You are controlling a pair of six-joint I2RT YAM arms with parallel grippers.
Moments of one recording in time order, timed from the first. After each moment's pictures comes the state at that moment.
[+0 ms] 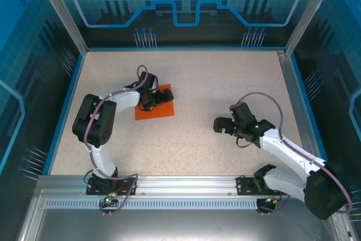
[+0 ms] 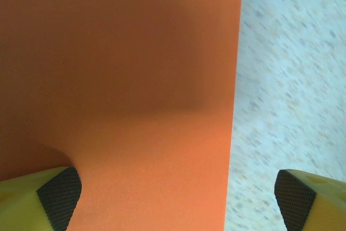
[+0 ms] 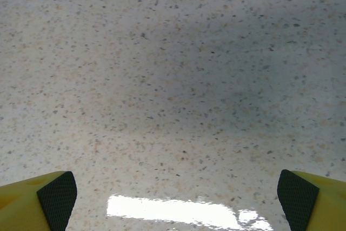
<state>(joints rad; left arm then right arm) -0.31 1.86 1.08 -0.26 0.25 -0.69 0.48 1.06 0.59 -0.53 0.06 0.62</state>
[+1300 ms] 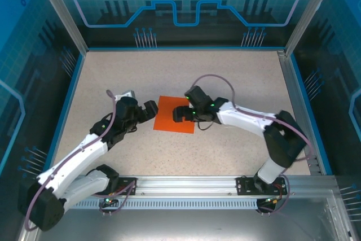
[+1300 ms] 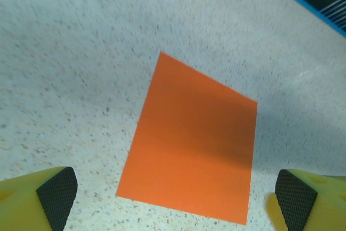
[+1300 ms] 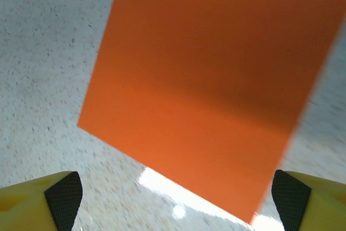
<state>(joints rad) -0.46 0.91 0.66 -0.42 -0.17 -0.81 0.78 1.69 1.13 -0.42 -0.06 0.66</state>
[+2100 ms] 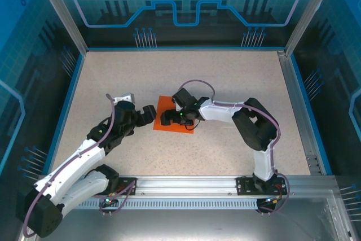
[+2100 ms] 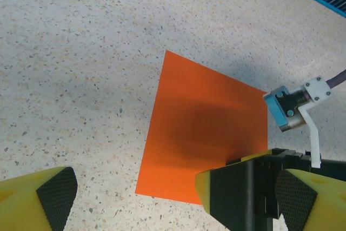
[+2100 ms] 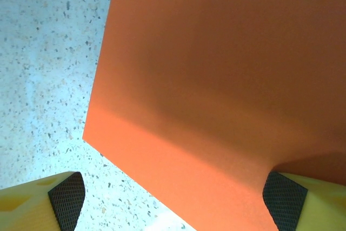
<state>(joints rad) -0.46 0.87 0.62 -0.42 -0.16 -0.70 0.78 1.96 1.22 -0.30 -0.27 0.68</state>
